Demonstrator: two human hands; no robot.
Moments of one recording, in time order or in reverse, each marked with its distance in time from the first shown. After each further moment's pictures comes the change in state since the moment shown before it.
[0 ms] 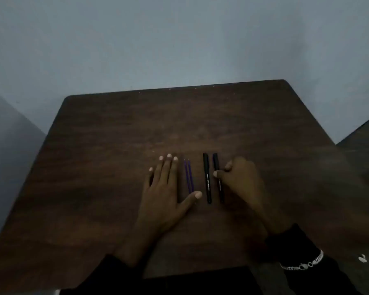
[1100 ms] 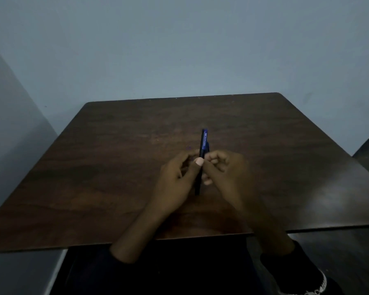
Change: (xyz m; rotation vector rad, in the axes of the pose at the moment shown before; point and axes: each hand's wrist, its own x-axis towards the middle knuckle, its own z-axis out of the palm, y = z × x) left_hand -0.051 0.053 -0.023 -0.985 0.105 -0.014; right_hand -0.092 0.018 0.041 0.680 0.102 -0.497
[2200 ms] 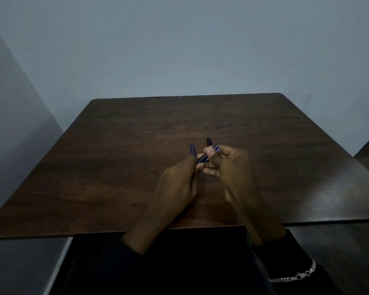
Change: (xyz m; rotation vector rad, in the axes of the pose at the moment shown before) left_hand -0.014 -0.022 -0.003 0.617 0.138 0.444; right_hand -0.005 -0.016 0.015 0.434 0.047 0.176
